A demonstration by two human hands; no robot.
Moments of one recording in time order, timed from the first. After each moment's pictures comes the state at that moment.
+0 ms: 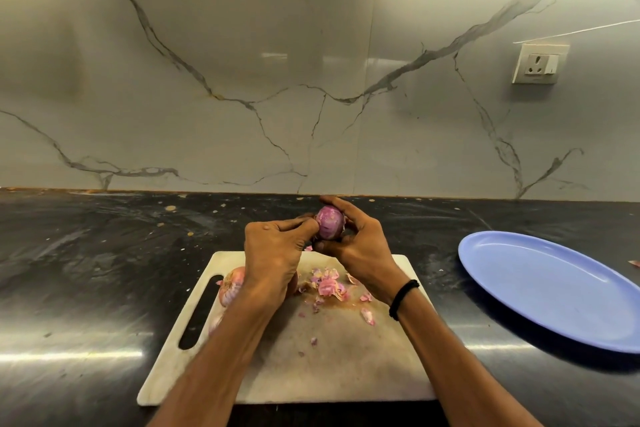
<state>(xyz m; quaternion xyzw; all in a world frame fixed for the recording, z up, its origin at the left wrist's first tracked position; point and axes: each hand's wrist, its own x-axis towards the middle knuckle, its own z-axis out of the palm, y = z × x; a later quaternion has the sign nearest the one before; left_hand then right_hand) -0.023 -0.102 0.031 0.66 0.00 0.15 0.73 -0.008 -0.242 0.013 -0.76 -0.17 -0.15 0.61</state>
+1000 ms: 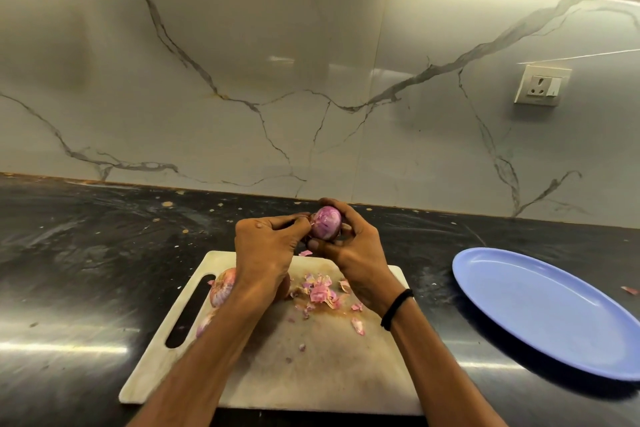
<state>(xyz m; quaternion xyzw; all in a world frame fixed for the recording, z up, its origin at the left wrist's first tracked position) -0.018 -0.099 0.030 0.68 -0.01 0.21 0.70 -0.007 -0.240 0.015 -0.69 -0.16 -0.13 0.69</state>
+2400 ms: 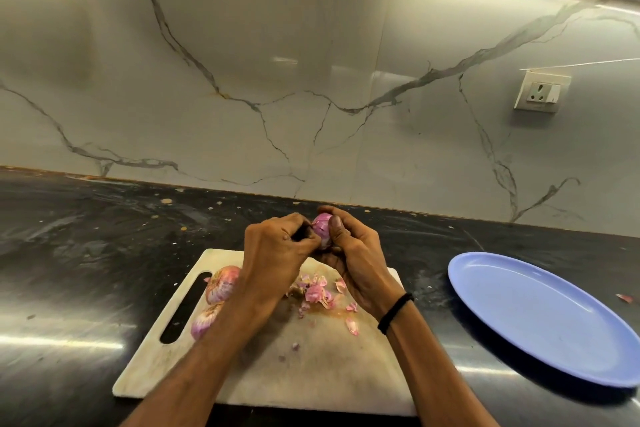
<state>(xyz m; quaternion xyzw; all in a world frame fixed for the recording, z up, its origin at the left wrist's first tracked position) -0.021 -0.101 0.022 0.79 -0.21 0.36 0.45 -0.011 -0.245 0.018 -0.59 -0.11 -0.05 0.79</state>
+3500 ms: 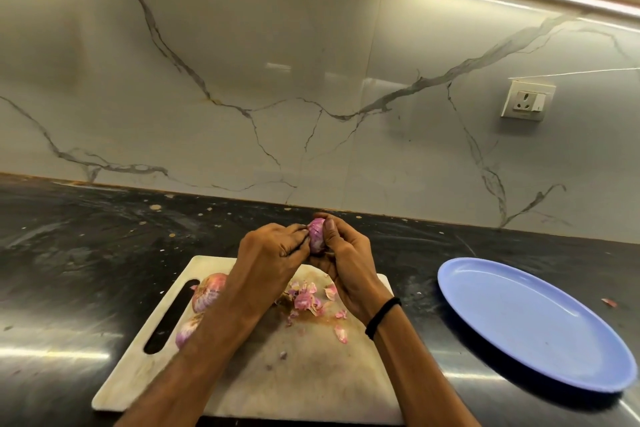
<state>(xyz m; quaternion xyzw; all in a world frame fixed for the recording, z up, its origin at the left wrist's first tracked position) -0.006 -0.099 0.015 0.80 -0.30 0.40 0.32 -0.001 -0.247 0.014 -0.60 -0.08 -0.08 0.79</state>
